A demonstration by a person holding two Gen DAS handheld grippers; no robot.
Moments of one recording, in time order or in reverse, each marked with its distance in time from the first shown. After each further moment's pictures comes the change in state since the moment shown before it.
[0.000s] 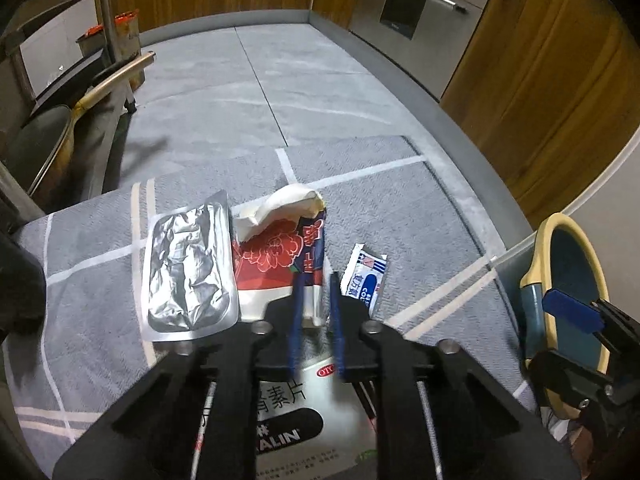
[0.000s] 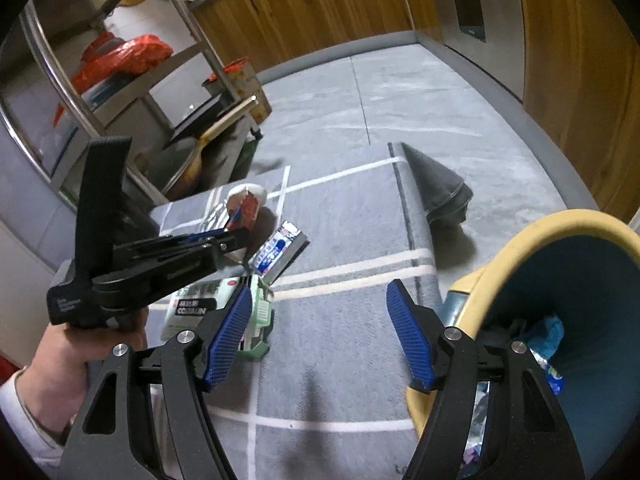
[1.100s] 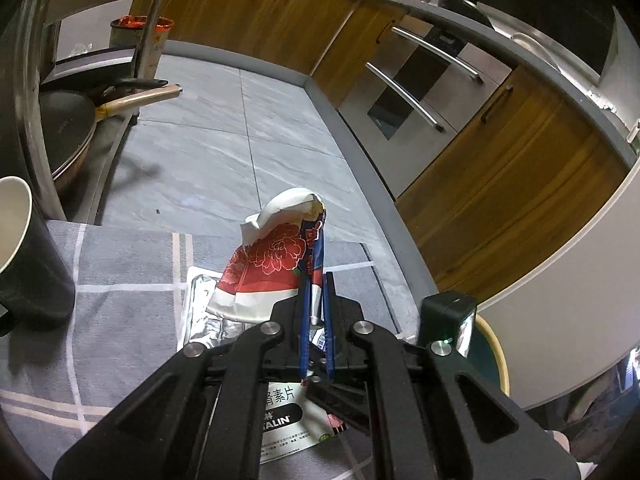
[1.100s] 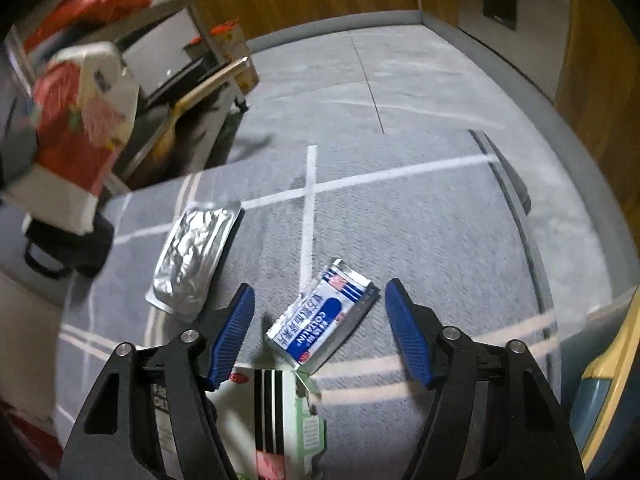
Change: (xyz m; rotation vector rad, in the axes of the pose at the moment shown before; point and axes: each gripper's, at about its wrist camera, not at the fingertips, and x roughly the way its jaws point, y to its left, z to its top) left arm -0.101 0.063 0.018 -0.243 -0.231 -0.256; right arm 0.118 0.070 0.029 -0.097 0.074 -0.152
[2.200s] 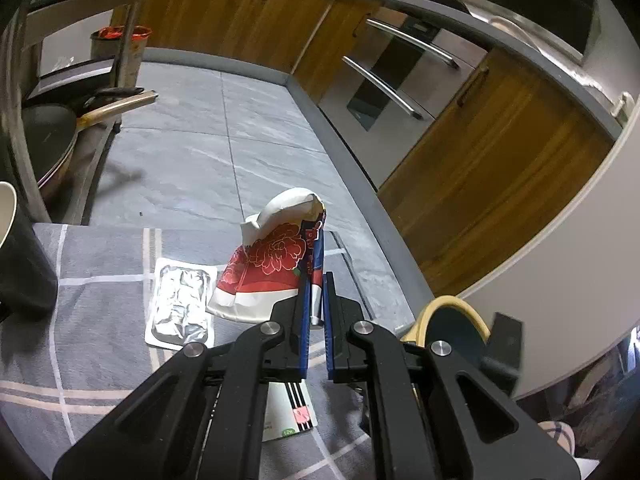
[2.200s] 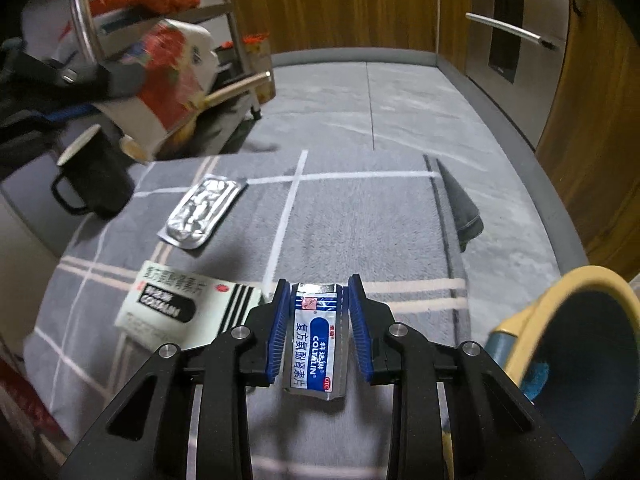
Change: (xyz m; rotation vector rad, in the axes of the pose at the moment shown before) left arm -0.005 -0.037 -0.018 0.069 0.007 -0.020; right arm -0.081 -0.028 -0.045 -0.110 -0.116 0.012
